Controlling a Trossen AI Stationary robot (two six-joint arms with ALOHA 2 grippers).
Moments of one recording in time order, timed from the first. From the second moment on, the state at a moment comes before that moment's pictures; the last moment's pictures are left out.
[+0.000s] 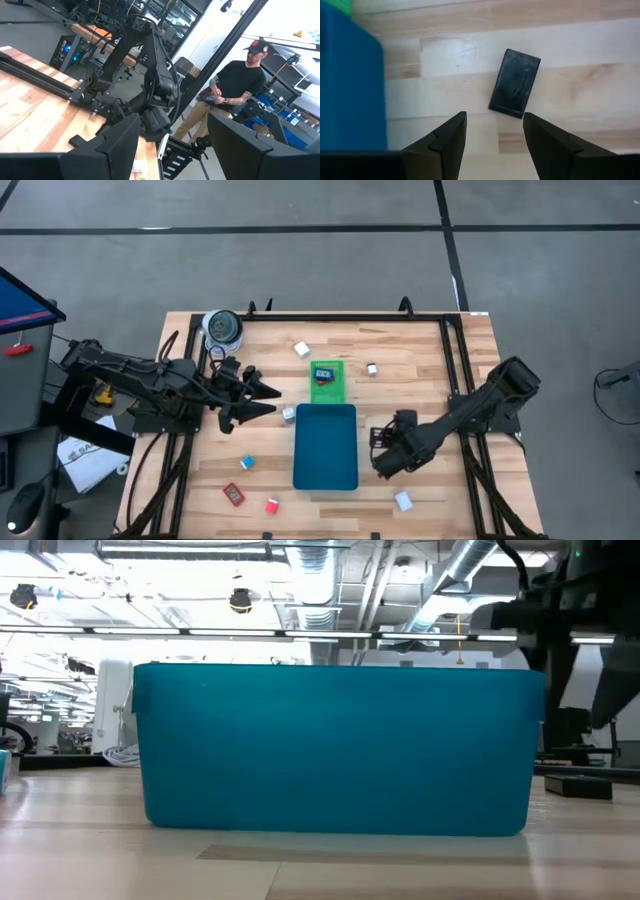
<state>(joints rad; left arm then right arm) -0.30 0.91 0.81 0.17 -0.19 -0.57 0.55 1.70 1.14 -1.14 0.34 2.23</state>
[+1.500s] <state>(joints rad) -0.30 0.91 0.81 0.35 -0.19 -0.61 0.52 1.78 0.89 -0.91 0.33 2.25</state>
